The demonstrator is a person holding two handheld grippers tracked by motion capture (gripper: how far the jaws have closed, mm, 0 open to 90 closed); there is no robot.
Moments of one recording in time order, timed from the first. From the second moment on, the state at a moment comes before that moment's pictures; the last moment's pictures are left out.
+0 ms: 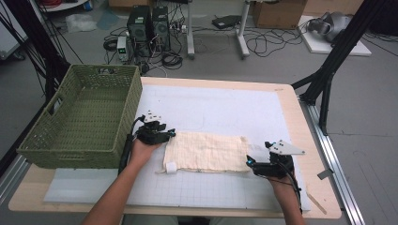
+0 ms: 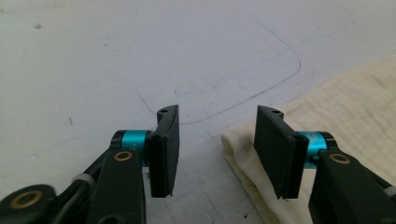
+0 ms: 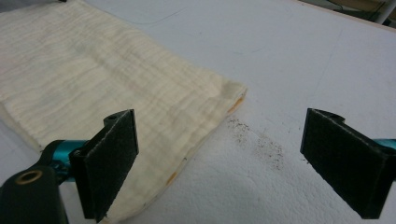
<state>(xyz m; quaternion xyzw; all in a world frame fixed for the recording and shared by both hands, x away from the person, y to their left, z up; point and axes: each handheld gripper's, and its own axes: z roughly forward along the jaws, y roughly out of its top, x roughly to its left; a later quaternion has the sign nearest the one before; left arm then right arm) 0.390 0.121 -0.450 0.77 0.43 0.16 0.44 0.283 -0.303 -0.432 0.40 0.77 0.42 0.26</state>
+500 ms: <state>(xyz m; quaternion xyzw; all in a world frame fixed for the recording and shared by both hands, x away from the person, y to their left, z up) 0.388 0.115 -0.452 0.79 0.40 0.15 0.43 0.303 -0.300 -0.432 0.42 0.76 0.43 0.23</state>
